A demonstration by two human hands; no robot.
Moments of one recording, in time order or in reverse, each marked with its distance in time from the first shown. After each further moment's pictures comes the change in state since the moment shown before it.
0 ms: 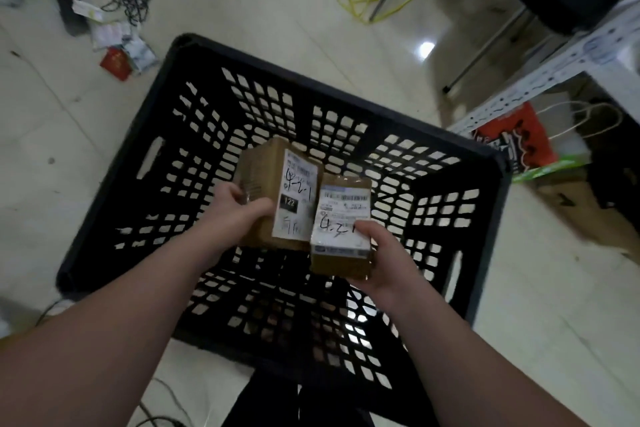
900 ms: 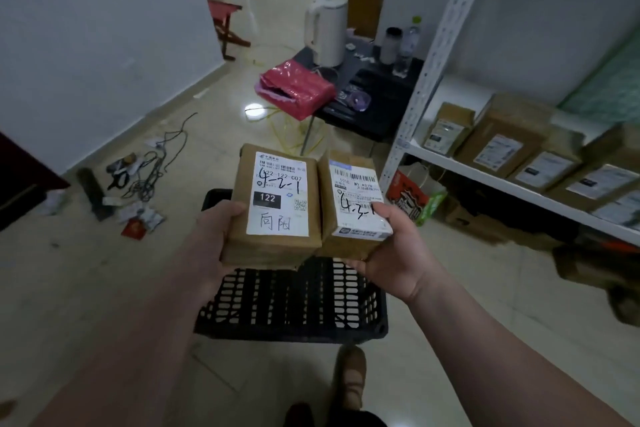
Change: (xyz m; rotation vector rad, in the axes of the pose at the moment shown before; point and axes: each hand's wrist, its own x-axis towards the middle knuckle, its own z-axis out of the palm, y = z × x) left_hand -0.318 0.073 -0.086 -0.407 -0.229 0.435; right_hand -0.326 0.004 -0.014 0.297 -0.338 -0.440
